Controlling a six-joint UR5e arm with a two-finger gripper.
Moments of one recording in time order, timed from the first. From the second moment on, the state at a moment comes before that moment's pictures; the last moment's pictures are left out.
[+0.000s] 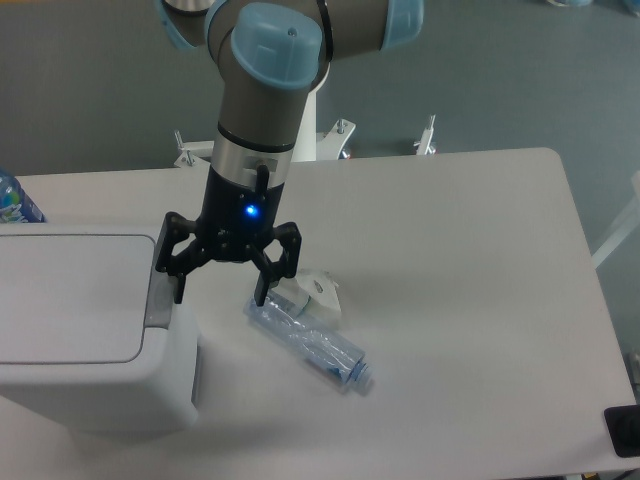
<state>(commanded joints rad) 2.31 -1.76 -1.54 -0.99 1.17 0.03</state>
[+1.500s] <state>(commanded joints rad) 2.31 -1.76 -1.55 -0.99 1.17 0.03</state>
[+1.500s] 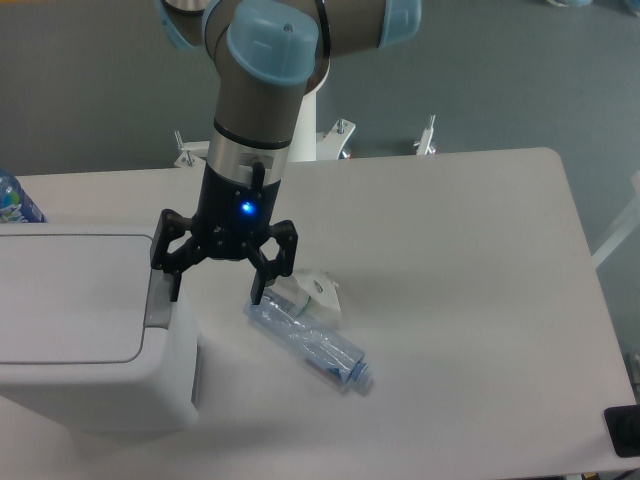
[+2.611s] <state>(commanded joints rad) 2.30 -1.77 -1.49 -0.98 1.17 0.07</state>
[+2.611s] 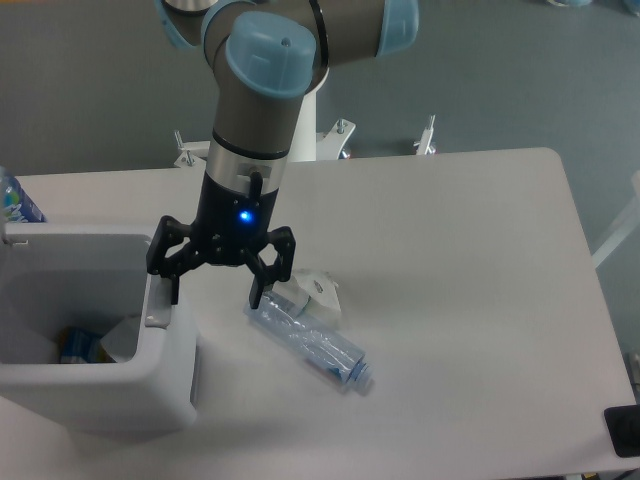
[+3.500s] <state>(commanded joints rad) 2.58 -1.65 -1.51 -1.15 1.52 0.94</state>
